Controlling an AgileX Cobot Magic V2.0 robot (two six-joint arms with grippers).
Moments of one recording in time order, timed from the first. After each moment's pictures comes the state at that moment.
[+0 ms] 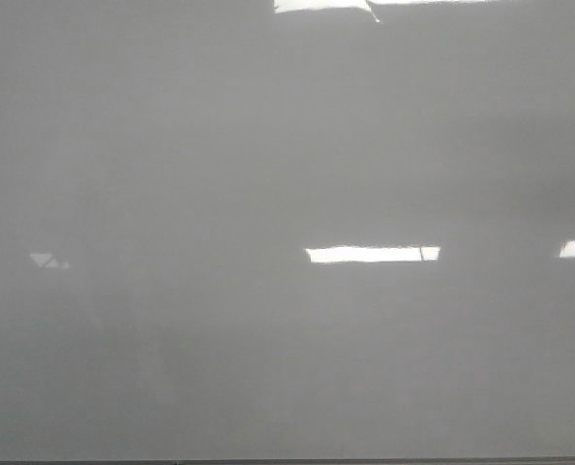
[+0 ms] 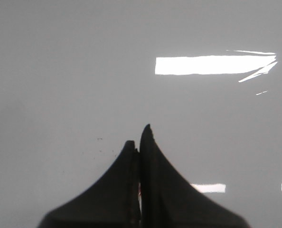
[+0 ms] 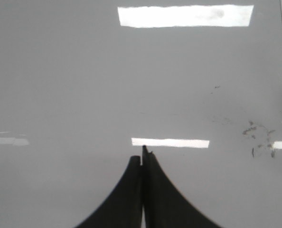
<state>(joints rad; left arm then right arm) -0.03 0.05 -0.42 -0.05 0.26 0.03 0.01 0.15 -0.41 0.04 0.29 -0.02</state>
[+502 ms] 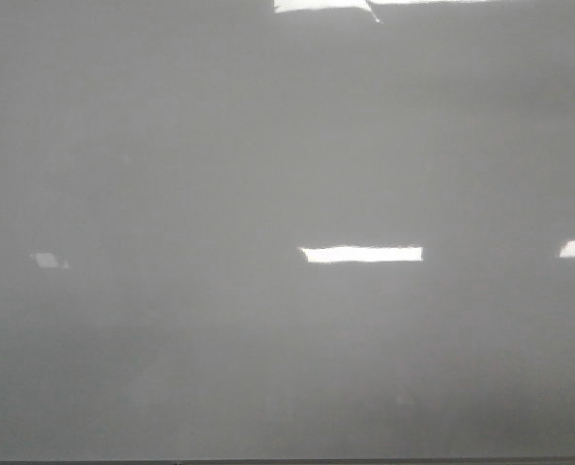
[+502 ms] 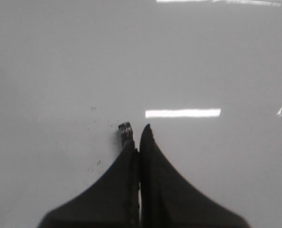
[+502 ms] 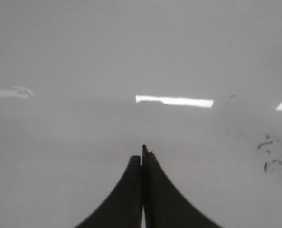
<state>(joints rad) -0.03 0.49 -0.74 -0.05 0.50 0.03 0.02 0.59 -0.76 0.05 0.43 -0.03</state>
